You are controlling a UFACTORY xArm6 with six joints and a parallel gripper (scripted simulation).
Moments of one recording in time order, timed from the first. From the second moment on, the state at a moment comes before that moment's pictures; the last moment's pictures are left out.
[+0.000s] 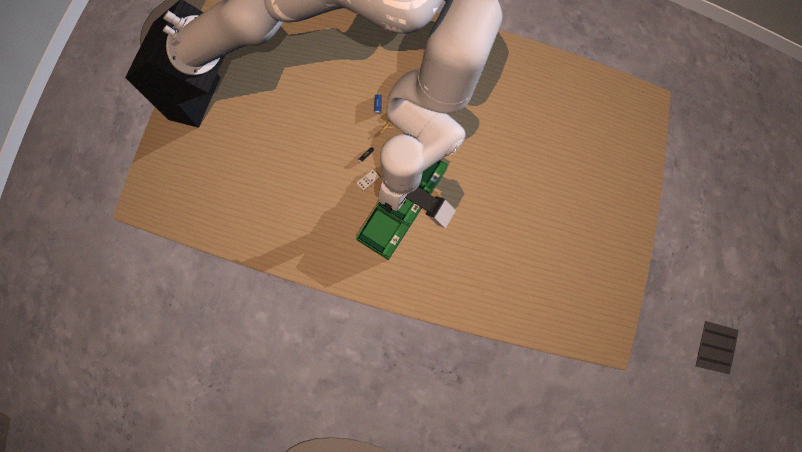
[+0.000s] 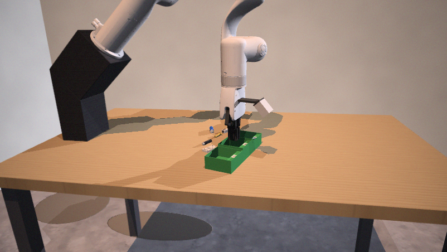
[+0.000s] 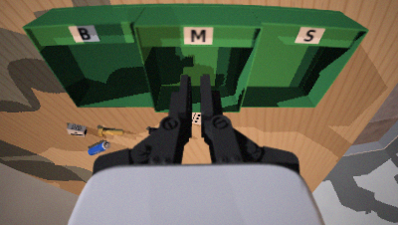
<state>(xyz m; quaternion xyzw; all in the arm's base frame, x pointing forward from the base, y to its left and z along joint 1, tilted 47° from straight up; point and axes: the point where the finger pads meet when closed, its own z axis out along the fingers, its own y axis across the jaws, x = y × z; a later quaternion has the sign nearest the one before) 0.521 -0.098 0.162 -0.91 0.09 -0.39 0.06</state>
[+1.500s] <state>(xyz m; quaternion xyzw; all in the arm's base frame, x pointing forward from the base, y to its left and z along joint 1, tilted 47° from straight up) 0.547 -0.097 0.137 -0.91 0.09 -0.39 0.06</state>
